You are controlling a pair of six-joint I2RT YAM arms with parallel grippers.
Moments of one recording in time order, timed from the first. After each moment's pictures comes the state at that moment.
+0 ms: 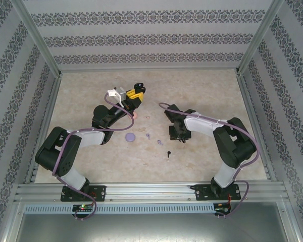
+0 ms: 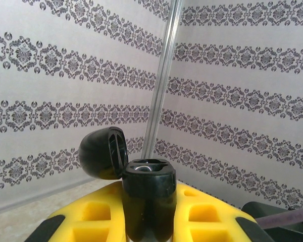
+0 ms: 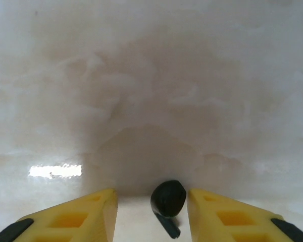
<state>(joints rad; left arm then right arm) -0.41 1.61 0.66 1.27 0.41 -0.32 0.56 1.74 1.02 -0.71 0.09 0.58</state>
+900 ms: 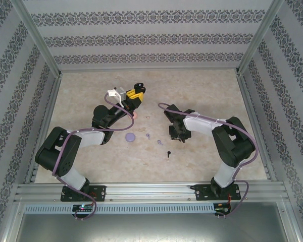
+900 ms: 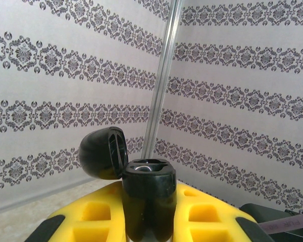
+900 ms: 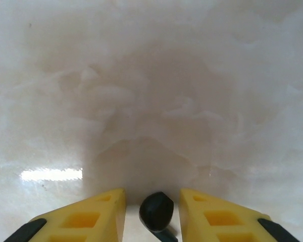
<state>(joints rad) -0.41 1.61 0.66 1.27 0.41 -0.32 0.56 1.75 1.02 -0.70 0.12 0.56</state>
